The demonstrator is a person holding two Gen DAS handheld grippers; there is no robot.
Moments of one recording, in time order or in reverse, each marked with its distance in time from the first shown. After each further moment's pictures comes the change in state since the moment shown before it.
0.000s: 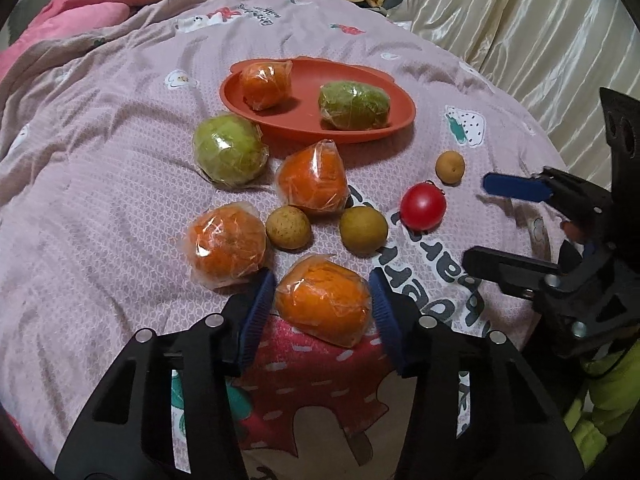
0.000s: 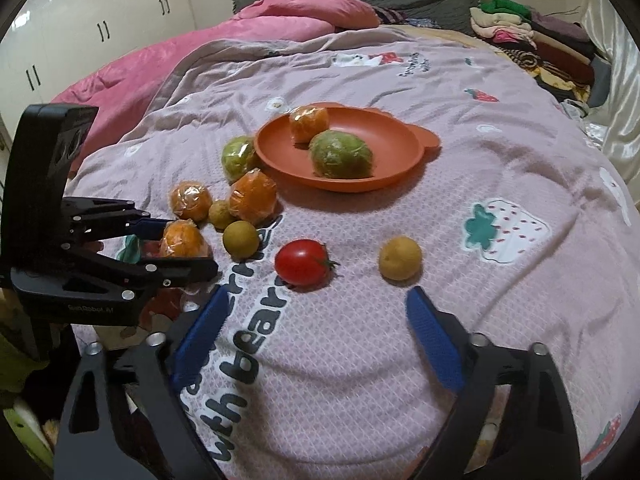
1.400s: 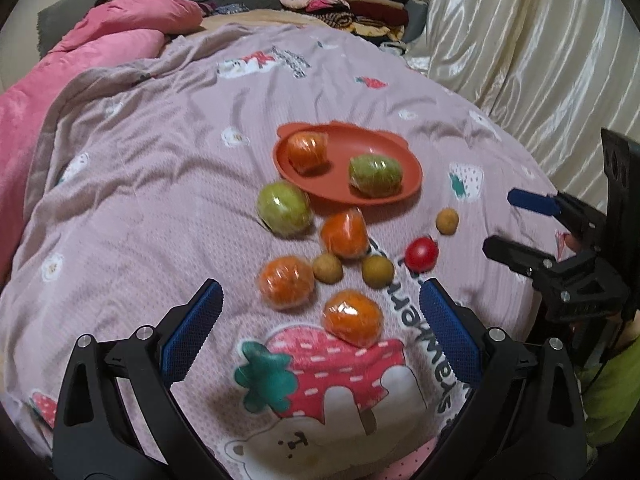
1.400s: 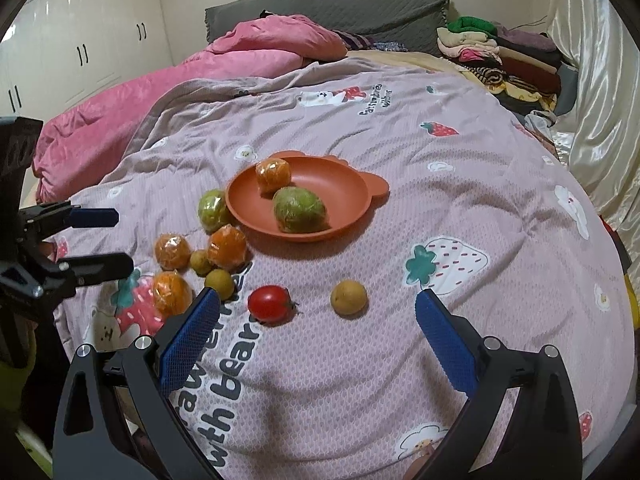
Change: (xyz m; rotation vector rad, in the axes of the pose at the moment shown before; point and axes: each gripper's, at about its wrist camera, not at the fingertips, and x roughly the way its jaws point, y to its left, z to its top) left arm -0.060 0.008 0.012 -0.037 -0.102 0.072; right arm -0.038 -0.010 0.015 0.053 -0.100 -0.109
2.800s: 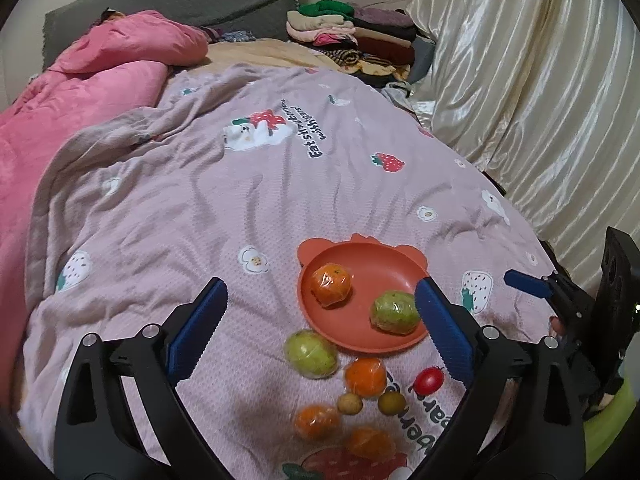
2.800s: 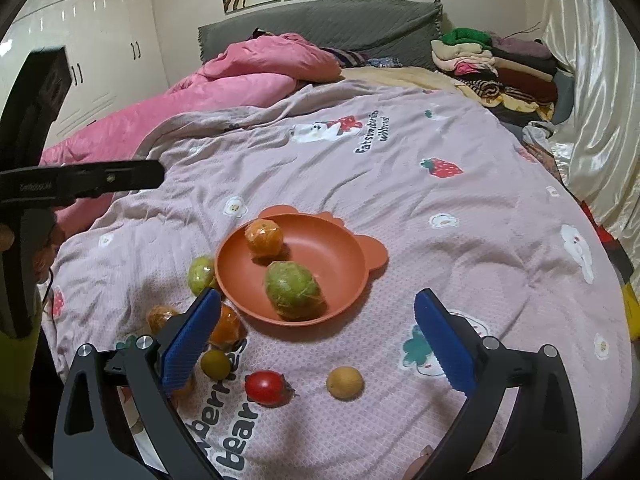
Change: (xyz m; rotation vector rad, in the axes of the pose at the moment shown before) left arm -0.005 0.039 0.111 -0.053 -0.115 -0.025; right arm 0.013 -0.007 0.056 0.033 -0.067 -0.003
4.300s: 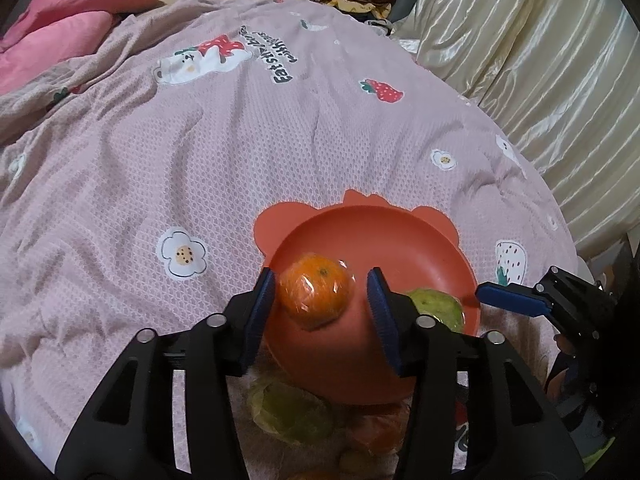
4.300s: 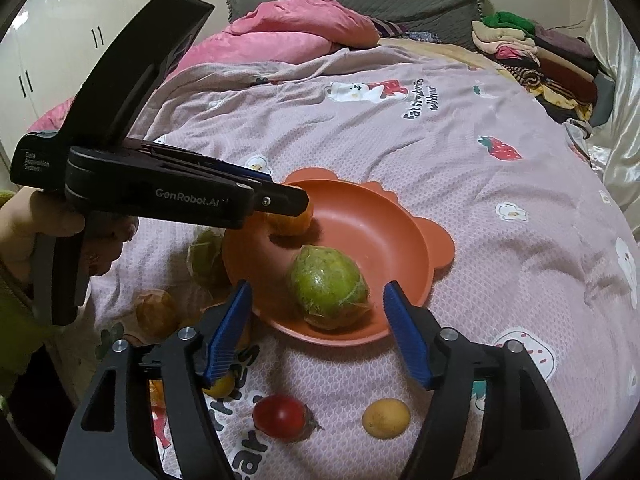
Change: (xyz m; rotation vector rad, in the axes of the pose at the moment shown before) left arm 0.121 -0.001 0.002 0.053 0.227 -0.101; right arm 0.067 0.018 0.002 -0.089 0.125 0.087
